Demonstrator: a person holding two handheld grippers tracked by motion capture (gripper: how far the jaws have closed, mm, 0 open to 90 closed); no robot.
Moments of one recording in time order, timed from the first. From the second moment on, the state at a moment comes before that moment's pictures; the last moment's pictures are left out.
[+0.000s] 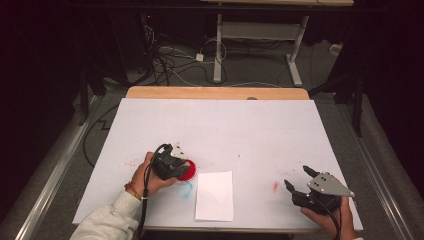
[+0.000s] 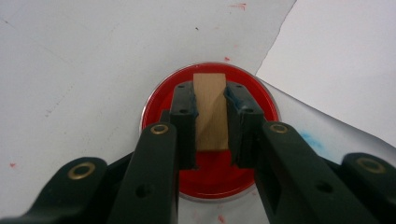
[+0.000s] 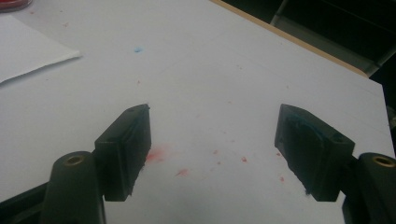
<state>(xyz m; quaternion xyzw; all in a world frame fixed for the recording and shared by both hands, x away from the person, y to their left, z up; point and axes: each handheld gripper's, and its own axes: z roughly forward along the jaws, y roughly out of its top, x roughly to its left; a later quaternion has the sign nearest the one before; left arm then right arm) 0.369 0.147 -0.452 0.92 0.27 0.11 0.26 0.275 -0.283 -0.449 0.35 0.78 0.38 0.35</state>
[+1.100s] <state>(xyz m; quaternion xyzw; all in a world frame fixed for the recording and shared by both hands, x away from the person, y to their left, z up) 0.340 0.174 -0.389 0.89 0.26 0.14 0.34 0.276 -0.283 -0.450 0.35 0.78 0.38 0.35</state>
